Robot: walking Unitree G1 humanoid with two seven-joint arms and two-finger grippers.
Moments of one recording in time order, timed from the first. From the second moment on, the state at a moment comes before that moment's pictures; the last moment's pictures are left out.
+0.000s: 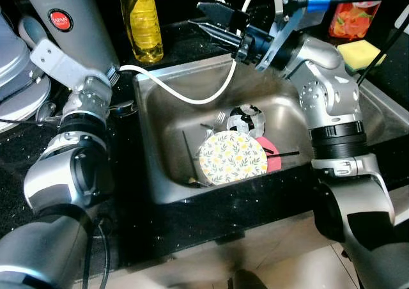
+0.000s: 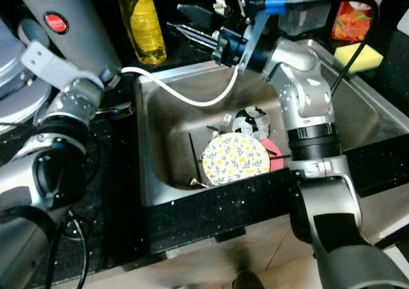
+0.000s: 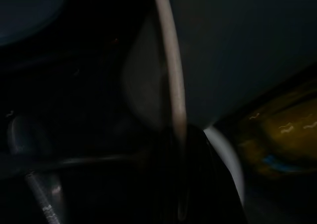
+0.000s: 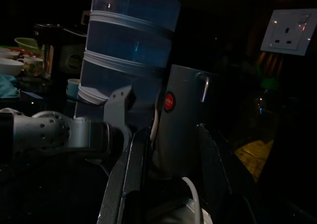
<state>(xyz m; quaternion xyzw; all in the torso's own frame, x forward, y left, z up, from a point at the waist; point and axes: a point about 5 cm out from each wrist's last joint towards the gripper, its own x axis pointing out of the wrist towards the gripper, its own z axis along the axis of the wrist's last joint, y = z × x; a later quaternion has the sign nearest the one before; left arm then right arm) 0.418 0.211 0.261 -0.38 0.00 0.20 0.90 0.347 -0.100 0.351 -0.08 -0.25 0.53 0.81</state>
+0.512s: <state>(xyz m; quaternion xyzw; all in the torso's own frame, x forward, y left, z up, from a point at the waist) 0.368 0.164 0.212 -0.33 0.03 0.20 0.92 0.347 -0.100 0.351 -0.08 -0.25 0.53 0.81</state>
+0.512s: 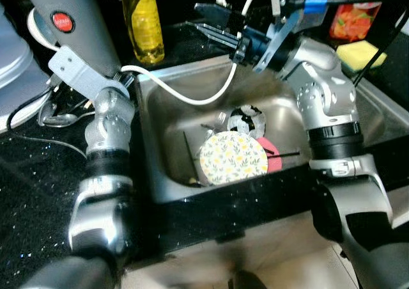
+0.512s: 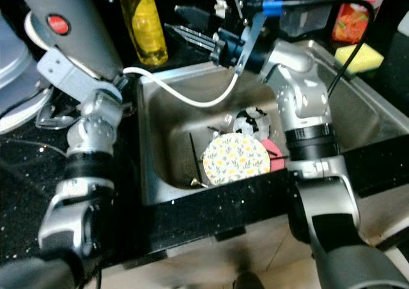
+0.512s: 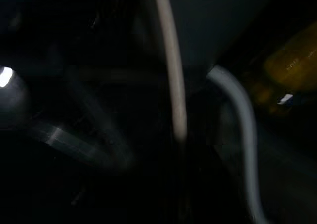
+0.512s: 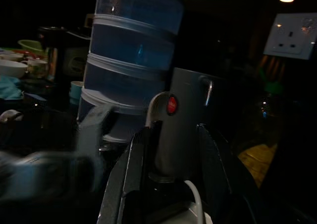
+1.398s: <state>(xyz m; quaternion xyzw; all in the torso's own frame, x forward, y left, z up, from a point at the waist) 0.299 0.139 0.251 0.15 -0.23 0.02 0.96 0.349 -0.116 0.355 -0.10 -0.26 0.50 0.82</state>
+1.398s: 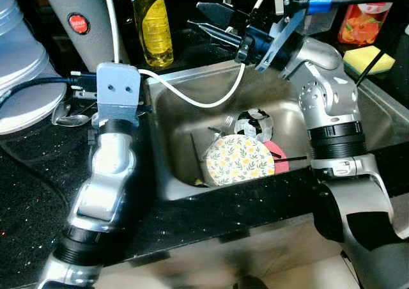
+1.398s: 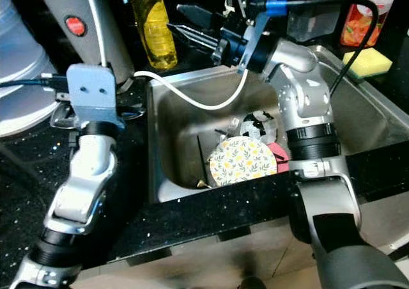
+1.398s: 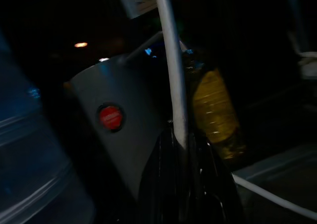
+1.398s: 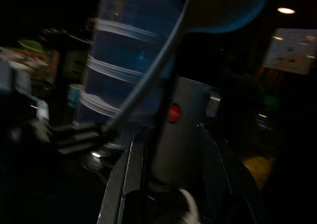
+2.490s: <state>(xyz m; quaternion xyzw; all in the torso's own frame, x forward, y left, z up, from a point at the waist) 0.369 0.110 0.223 0.14 0.15 -0.48 0.85 0.360 -0.241 0.314 -0.16 -0.11 0.28 0.94</state>
